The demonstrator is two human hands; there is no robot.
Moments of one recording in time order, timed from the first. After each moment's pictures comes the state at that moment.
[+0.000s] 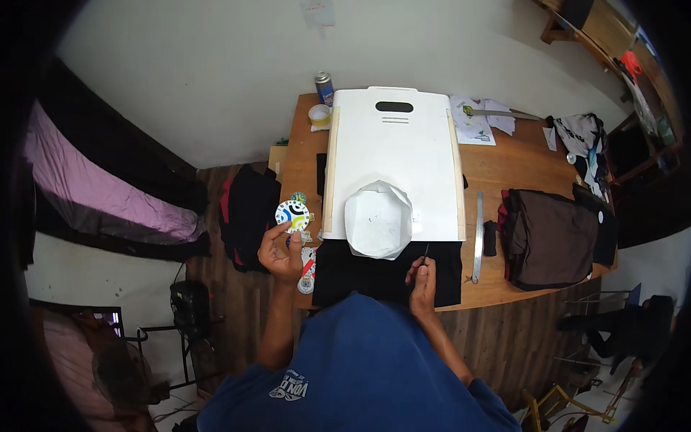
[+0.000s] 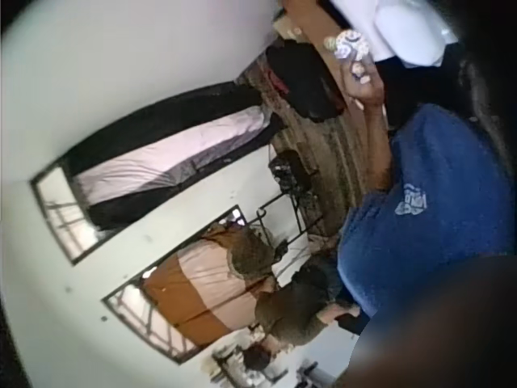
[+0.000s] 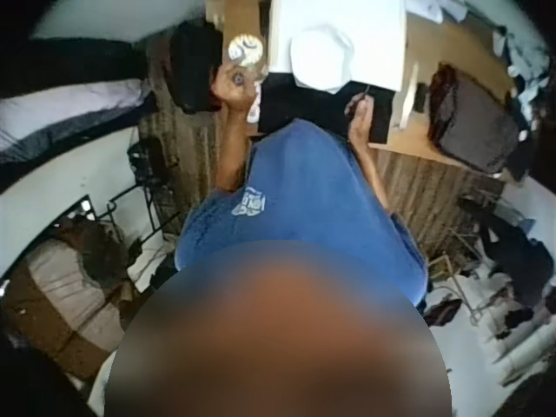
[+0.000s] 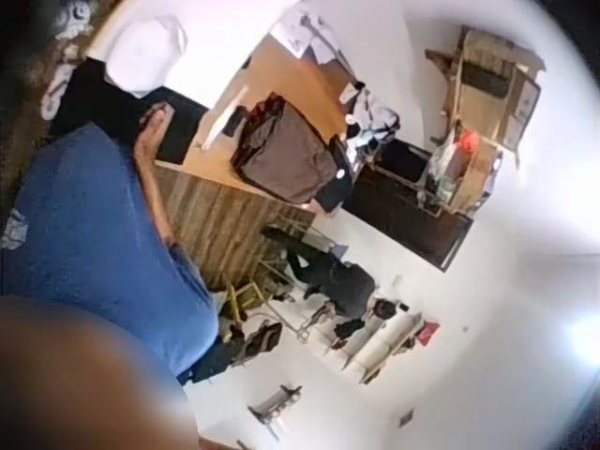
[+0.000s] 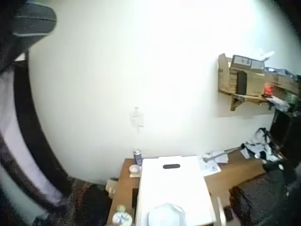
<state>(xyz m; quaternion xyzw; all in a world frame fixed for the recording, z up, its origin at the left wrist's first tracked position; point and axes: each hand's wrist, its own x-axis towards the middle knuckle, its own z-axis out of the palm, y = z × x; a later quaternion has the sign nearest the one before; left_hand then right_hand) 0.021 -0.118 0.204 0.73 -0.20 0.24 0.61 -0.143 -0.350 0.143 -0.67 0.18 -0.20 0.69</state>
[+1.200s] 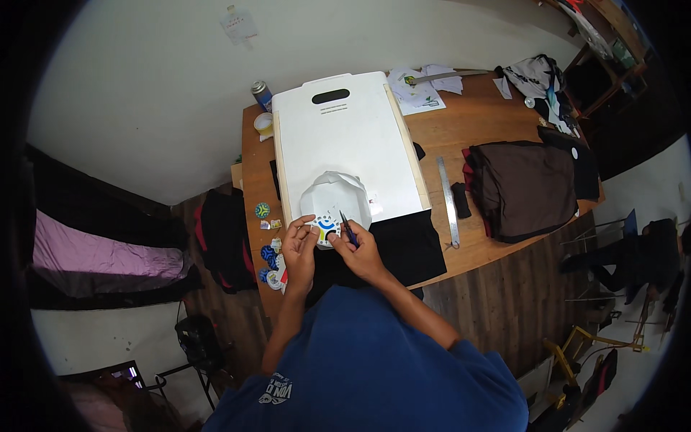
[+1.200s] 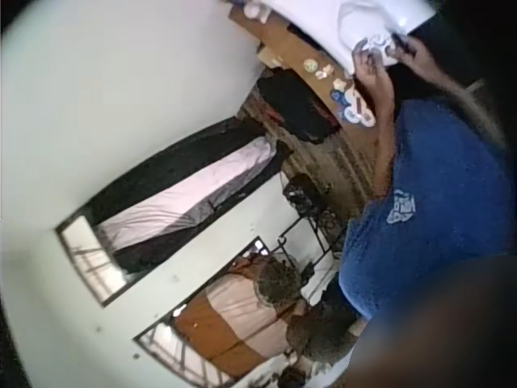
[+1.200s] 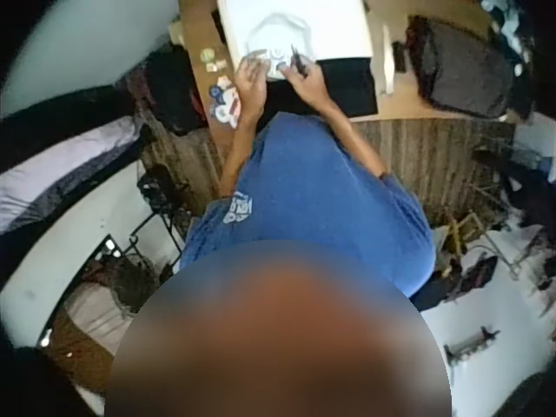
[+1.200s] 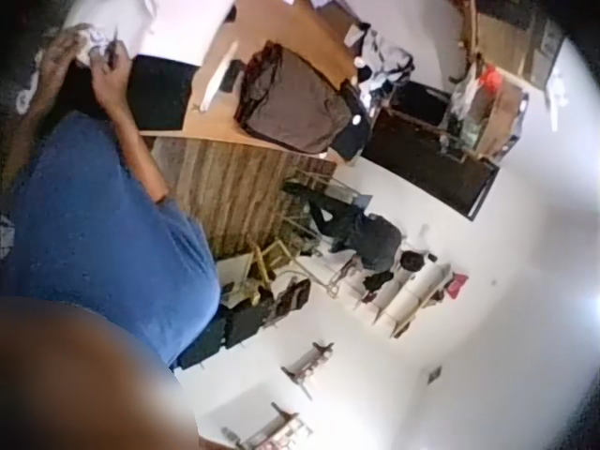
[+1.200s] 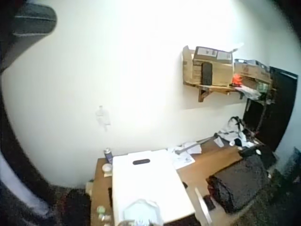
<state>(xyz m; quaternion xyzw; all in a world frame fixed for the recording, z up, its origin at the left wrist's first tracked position) 0.004 -0.169 0.190 0.56 -0.09 -0.18 0.80 -0.063 -0.292 0.171 -0.65 0.13 -0.15 0.73</state>
